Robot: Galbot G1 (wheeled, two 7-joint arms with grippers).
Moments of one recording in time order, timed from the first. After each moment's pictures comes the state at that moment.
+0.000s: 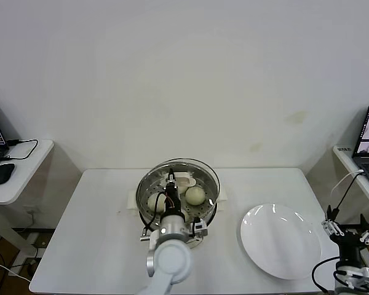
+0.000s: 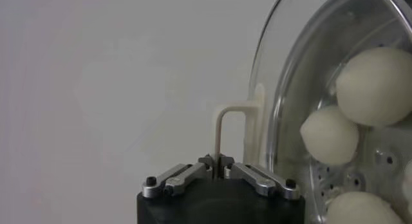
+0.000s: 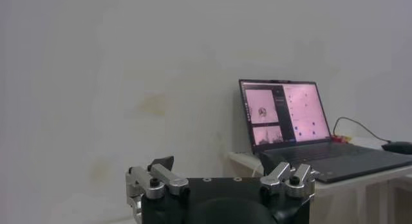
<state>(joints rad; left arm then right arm) 1.10 -1.59 -0.01 -1.89 1.67 0.58 0.30 -1.52 1.48 1.00 1.96 0.30 0.08 0.00</state>
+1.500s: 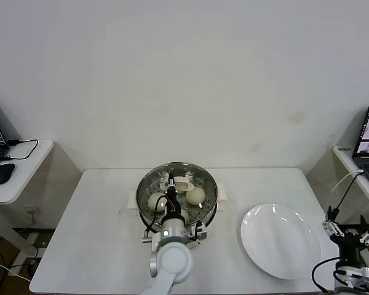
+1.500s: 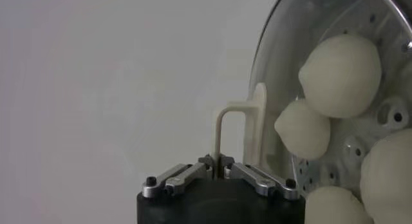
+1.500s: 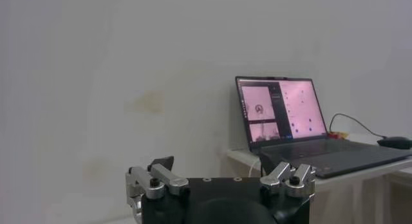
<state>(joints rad) 1.11 -1.60 -0.04 -1.82 1.72 0.56 0.26 -1.51 1.48 1.01 1.94 0.30 0.09 0.00</state>
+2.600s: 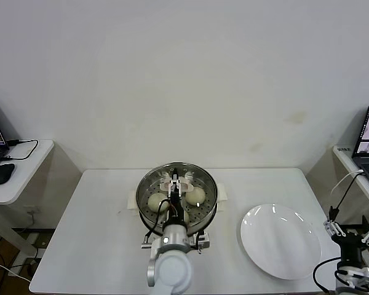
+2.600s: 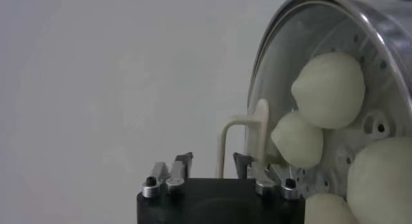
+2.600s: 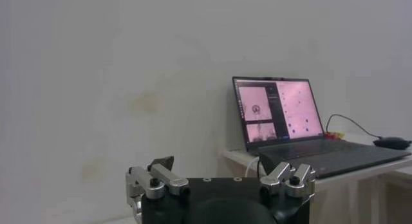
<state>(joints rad) 1.16 -1.57 0.01 -1.92 1.71 0.53 0.28 -1.51 1.48 1.01 1.94 0.30 0.09 0.00</state>
